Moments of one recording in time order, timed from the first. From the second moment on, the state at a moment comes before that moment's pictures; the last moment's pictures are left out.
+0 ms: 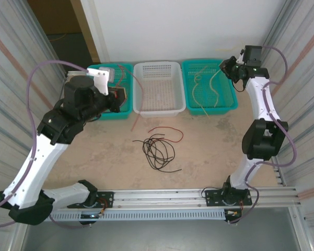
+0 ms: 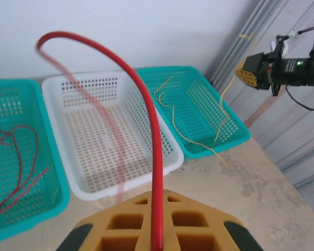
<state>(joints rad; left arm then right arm) -0.58 1.14 1.59 -0.81 0.00 -0.30 -0.09 1.84 1.80 -0.61 -0.36 0.72</state>
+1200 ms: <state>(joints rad) -0.18 1.59 1.78 -0.61 0.23 -0.15 0.52 1.32 1.21 -0.61 -0.12 0.59</state>
